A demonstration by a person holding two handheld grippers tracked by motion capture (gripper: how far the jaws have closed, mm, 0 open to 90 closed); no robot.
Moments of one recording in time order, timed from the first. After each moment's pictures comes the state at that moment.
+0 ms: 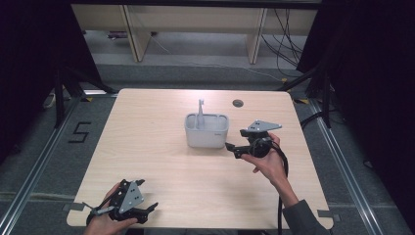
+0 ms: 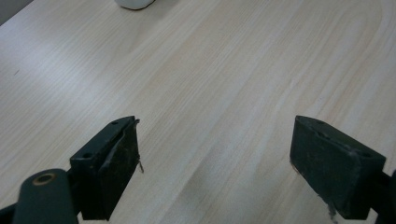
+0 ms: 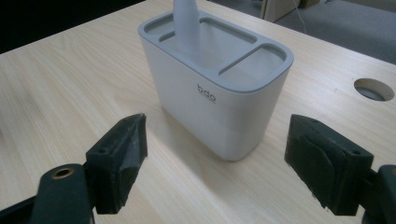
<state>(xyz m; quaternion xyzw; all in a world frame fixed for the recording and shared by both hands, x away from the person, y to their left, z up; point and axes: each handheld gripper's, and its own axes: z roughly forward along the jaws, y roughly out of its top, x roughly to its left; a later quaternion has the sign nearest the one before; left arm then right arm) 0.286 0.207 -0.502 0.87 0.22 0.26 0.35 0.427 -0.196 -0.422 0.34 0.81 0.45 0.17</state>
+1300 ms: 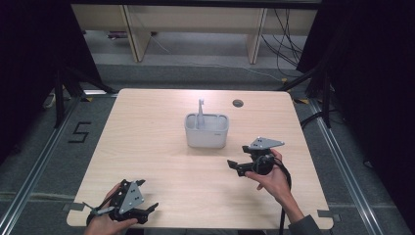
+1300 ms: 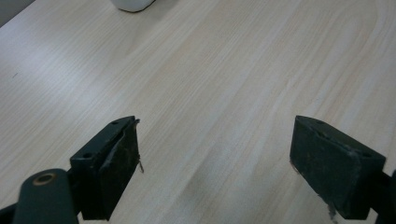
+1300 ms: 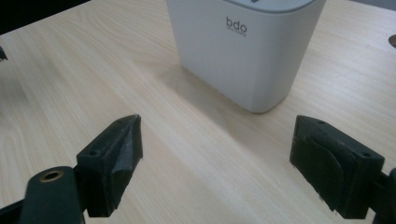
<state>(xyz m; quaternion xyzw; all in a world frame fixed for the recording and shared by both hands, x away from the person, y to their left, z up) 0.285 0.207 -0.500 0.88 0.21 0.26 0.34 0.396 -0.207 -0.455 0.34 0.81 0.45 0.13</state>
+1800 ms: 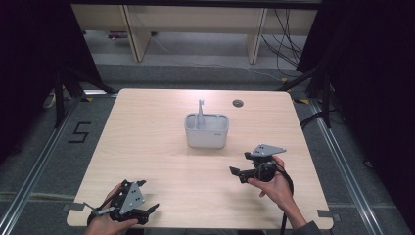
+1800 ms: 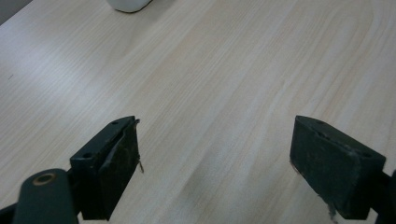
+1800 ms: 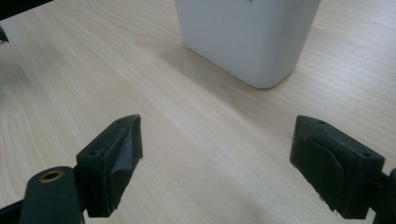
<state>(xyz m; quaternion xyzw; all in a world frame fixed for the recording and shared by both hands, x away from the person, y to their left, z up) 0.284 0.206 -0.501 0.88 0.21 0.25 0.34 0.381 -0.214 -0.466 0.35 0.82 0.44 0.13</state>
